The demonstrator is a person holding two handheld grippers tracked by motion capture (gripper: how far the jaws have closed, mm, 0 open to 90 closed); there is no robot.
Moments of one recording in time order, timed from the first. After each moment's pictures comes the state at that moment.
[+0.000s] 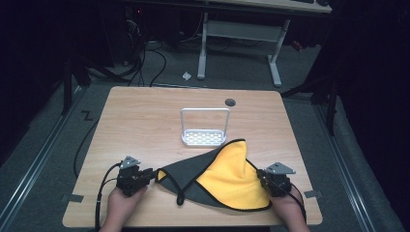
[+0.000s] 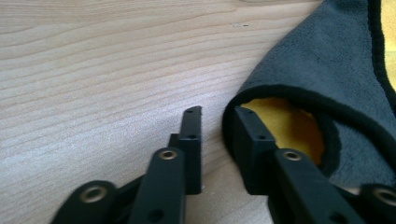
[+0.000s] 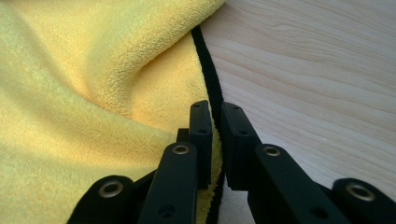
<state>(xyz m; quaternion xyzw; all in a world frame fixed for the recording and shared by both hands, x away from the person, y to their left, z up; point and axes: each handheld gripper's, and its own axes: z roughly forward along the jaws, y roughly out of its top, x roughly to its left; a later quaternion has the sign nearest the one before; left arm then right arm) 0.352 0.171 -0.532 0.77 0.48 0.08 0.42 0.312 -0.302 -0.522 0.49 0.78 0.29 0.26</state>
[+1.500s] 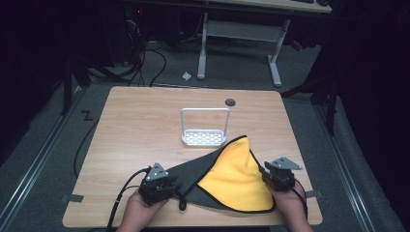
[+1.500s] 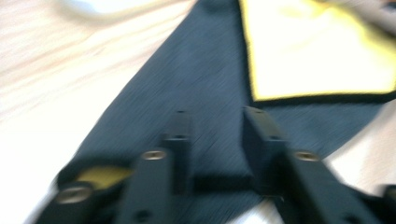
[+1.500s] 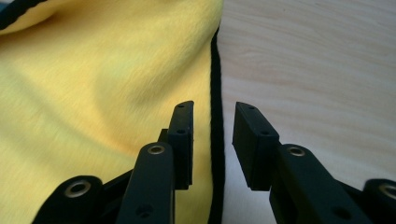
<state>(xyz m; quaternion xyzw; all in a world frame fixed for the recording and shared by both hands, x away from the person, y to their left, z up) 0.321 0.094 -0.507 0.83 0.33 0.07 0.45 0.323 -0.308 -0.507 0.51 0.75 0.32 0.28</state>
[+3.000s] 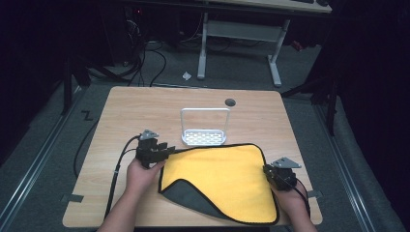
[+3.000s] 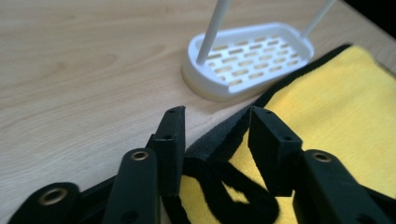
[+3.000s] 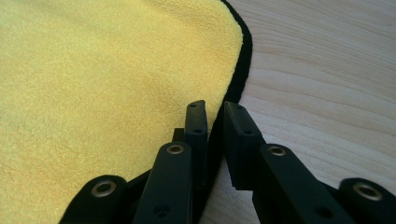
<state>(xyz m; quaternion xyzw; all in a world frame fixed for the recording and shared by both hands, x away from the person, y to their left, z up) 0.417 0.125 -0.491 0.76 0.46 0.09 0.46 0.329 -0.325 -0.526 0.51 0.76 0.28 0.27</state>
